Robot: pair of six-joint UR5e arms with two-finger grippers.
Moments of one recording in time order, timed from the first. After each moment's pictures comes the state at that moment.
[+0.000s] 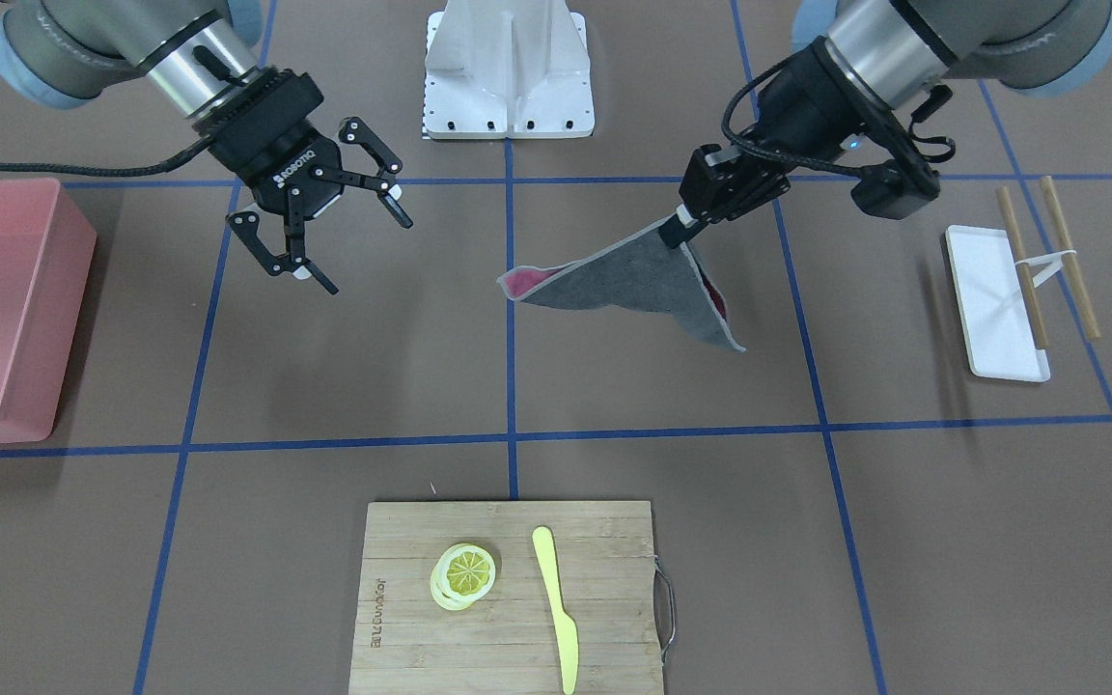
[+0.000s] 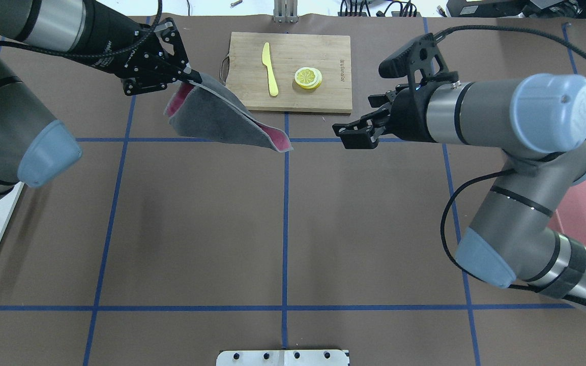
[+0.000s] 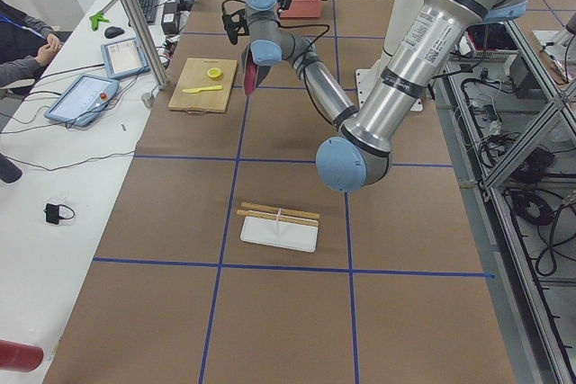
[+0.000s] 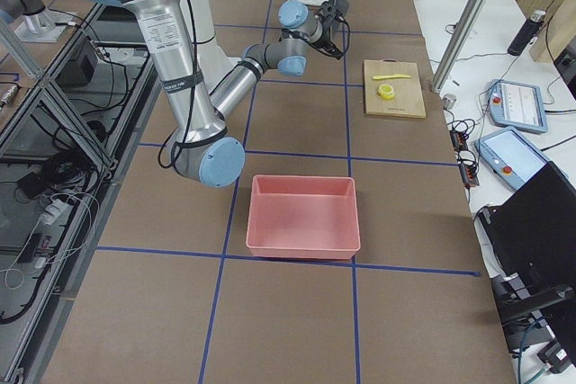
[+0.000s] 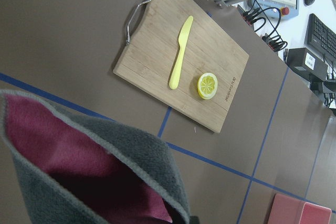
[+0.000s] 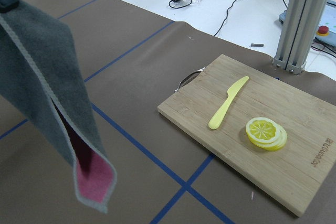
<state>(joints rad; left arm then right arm) -0.93 -2.14 -1.85 -2.12 -2.29 -1.79 0.65 -1.18 1.95 -0.91 1.73 0.60</state>
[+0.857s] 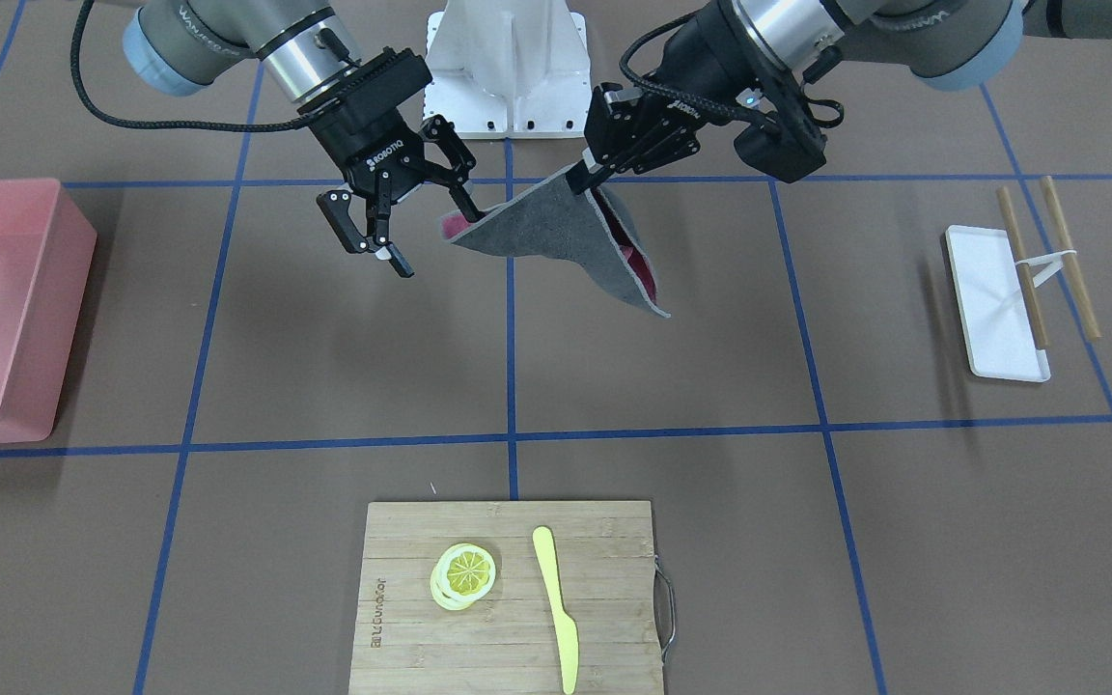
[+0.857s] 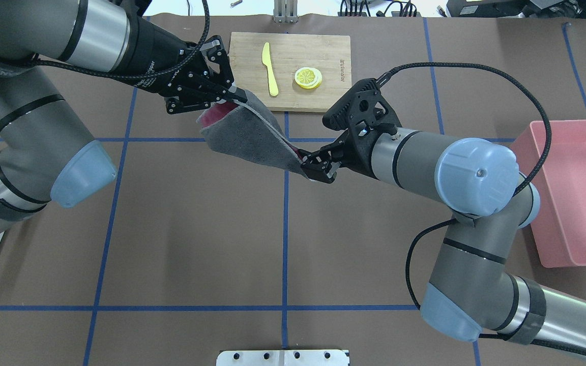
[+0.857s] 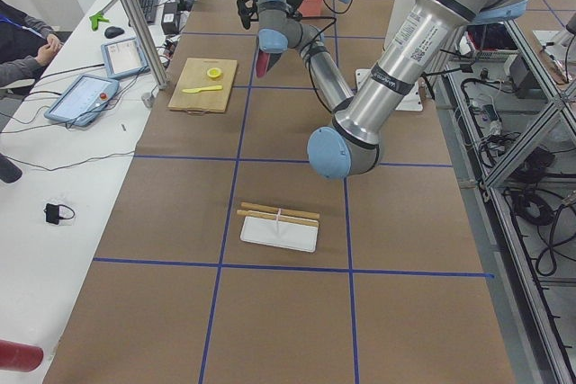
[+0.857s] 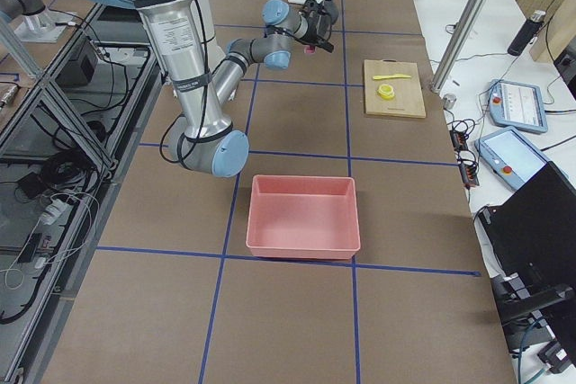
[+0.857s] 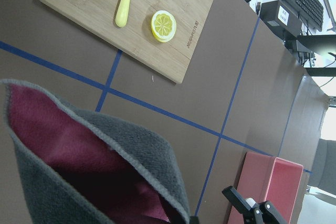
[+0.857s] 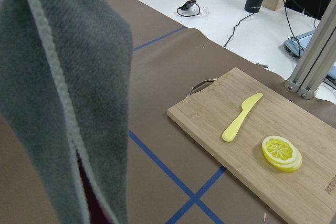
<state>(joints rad) -0.85 -2.20 -1.86 -2.17 -2.28 -1.81 0.49 -1.13 1.94 -0.98 1.47 0.46</state>
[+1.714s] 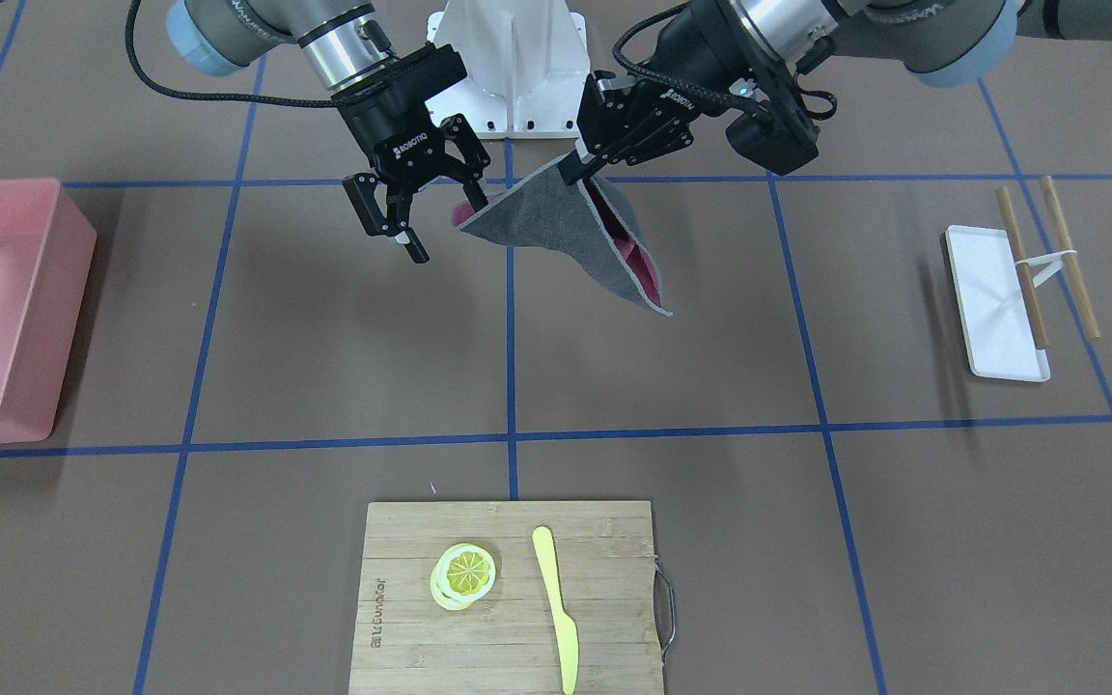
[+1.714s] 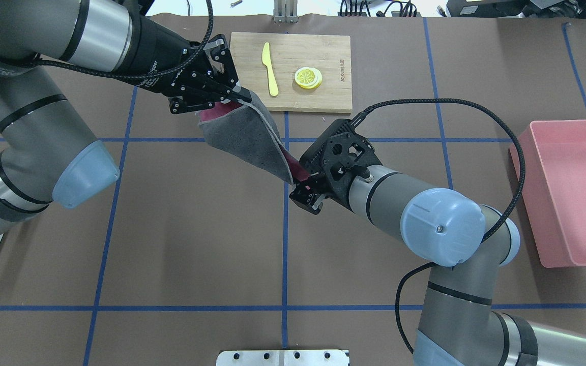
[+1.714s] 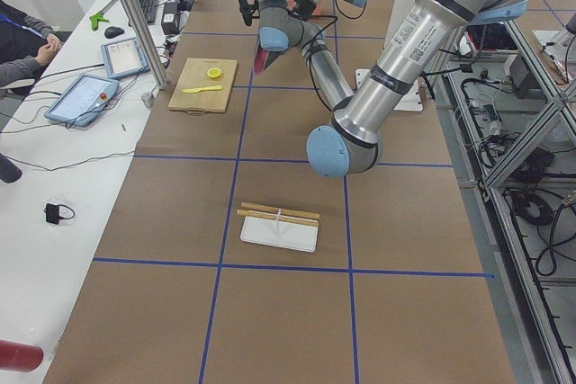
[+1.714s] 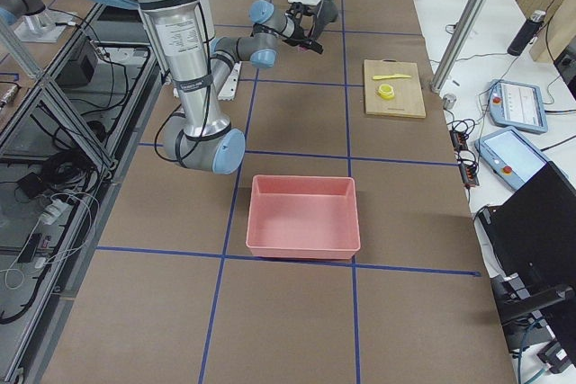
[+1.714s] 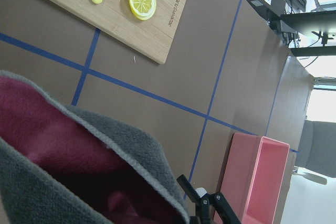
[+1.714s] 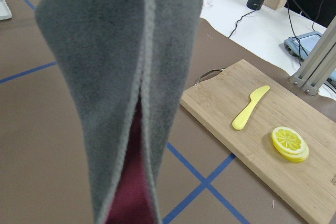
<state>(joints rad) -0.85 -2.21 -1.86 -2.17 -2.28 -1.82 0.37 -1.13 1.96 -1.05 1.32 0.43</state>
